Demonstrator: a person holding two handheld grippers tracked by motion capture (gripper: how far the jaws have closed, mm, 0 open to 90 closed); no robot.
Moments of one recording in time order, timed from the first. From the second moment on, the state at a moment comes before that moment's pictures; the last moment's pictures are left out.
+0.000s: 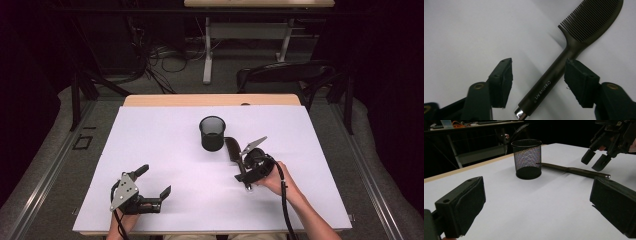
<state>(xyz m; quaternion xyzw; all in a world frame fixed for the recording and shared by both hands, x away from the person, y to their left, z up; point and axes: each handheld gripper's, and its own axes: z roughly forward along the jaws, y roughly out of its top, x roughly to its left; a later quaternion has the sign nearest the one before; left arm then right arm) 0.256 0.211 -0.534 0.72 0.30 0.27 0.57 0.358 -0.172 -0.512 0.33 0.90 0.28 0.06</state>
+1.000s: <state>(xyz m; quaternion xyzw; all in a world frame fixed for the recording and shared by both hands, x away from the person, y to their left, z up) 0.256 0.212 -0.532 0.71 0.30 0.26 0.58 0.380 -0.162 -0.521 0.49 0.83 0.26 0.07</state>
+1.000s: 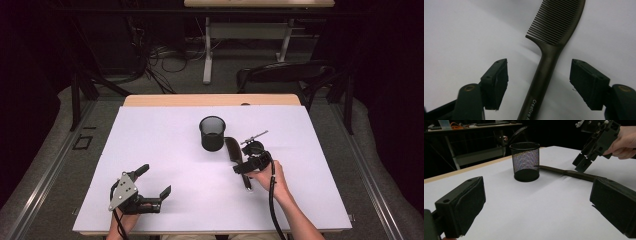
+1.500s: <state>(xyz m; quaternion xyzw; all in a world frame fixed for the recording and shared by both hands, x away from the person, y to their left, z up) 0.256 0.212 -0.532 0.71 0.30 0.26 0.58 0.390 -0.153 -0.533 0.52 0.82 0.22 0.08</state>
